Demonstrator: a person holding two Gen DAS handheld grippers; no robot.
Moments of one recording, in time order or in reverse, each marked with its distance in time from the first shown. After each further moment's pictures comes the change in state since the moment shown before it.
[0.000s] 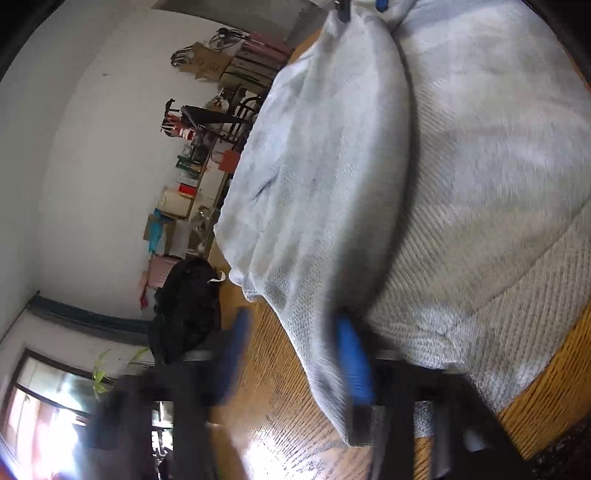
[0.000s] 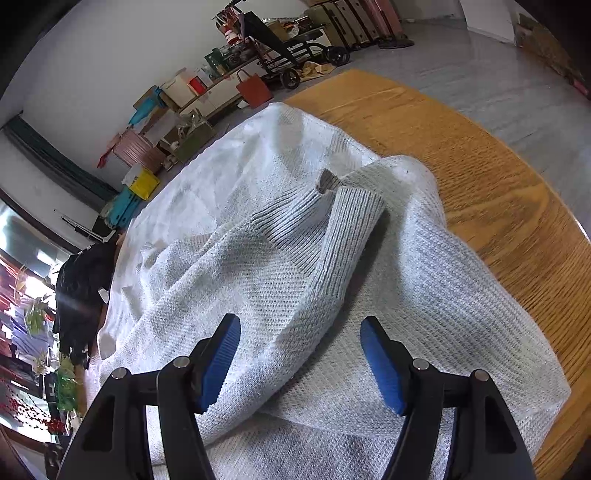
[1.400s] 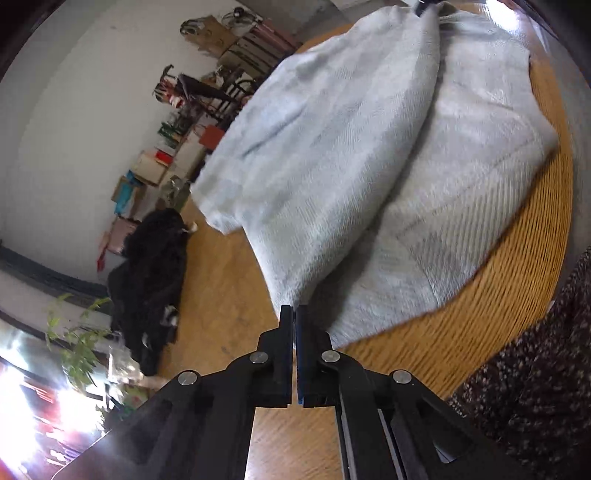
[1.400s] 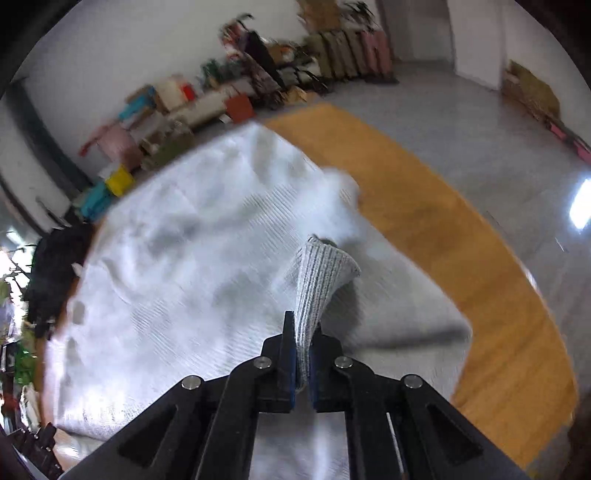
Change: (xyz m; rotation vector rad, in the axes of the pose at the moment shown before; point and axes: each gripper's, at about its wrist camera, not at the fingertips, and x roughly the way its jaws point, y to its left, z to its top) left arm -0.026 0.020 -0.046 -0.191 0.035 -0.198; right arm -0.066 -0.010 -0.060 -0.091 -0.078 -0.190
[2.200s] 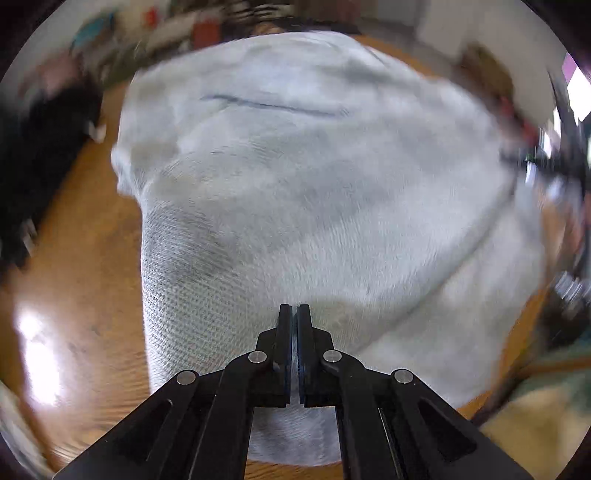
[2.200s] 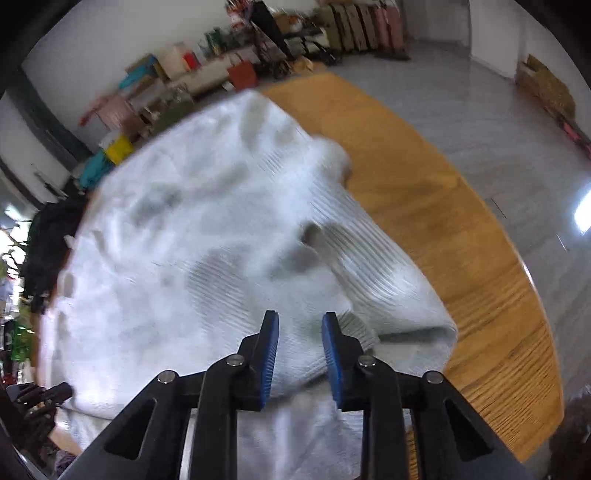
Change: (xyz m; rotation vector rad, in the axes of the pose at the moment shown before) left arm 0.080 0.059 0.078 -0.679 0.209 -0.639; right arm 0.008 -0.020 0.006 -0.051 0.116 0.008
